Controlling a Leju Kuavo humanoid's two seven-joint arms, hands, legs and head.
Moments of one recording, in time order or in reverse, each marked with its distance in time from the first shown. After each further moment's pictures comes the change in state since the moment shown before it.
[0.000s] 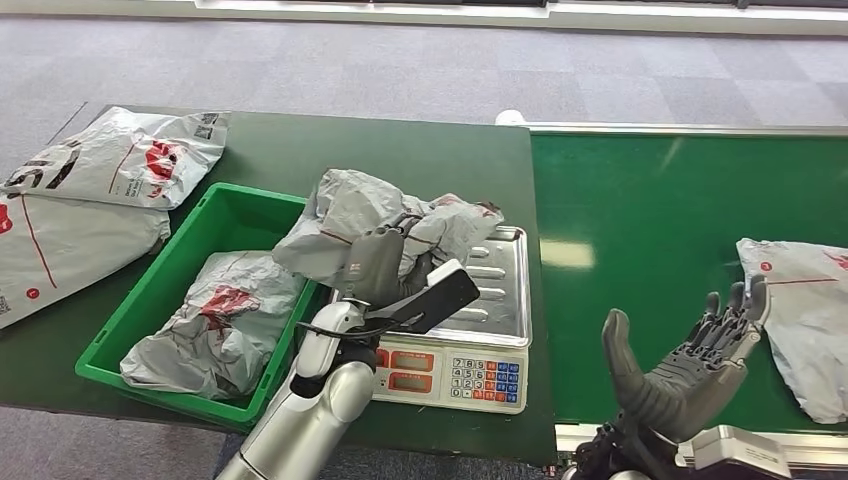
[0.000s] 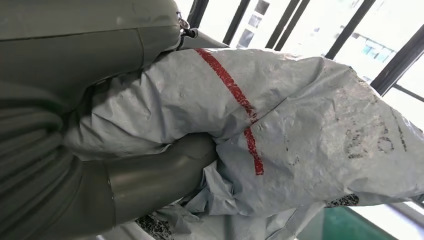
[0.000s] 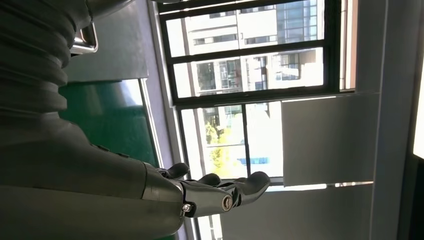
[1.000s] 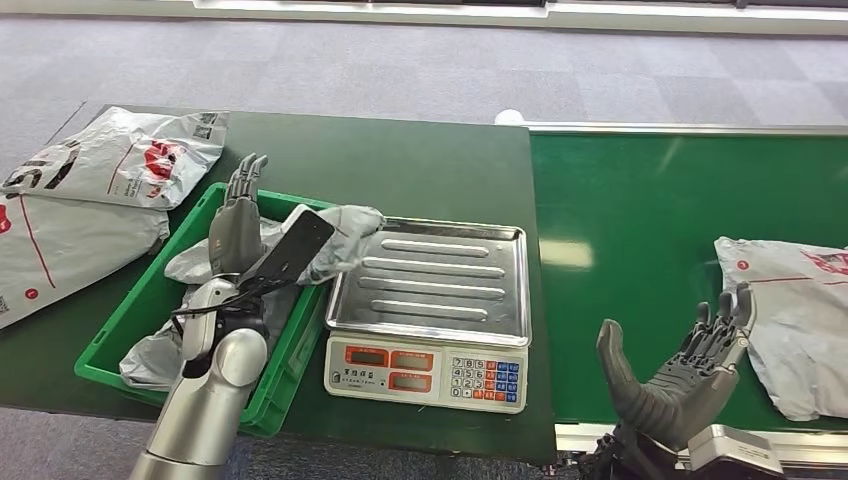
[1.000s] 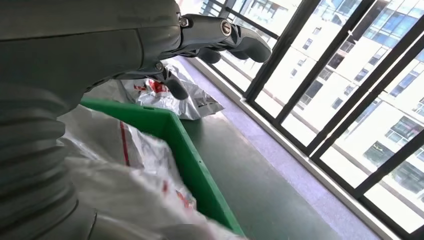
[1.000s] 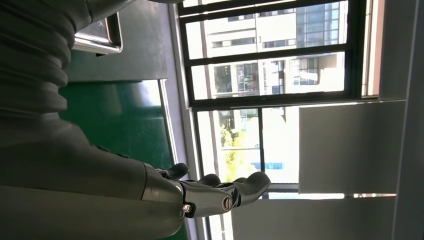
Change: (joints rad) left arm 0.014 0.181 0.284 -0.174 0.029 -0.001 0.044; right arm 0.046 0.007 -0.018 -0.001 0.026 0.040 0.044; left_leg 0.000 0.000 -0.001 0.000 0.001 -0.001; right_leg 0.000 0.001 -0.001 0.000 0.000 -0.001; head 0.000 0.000
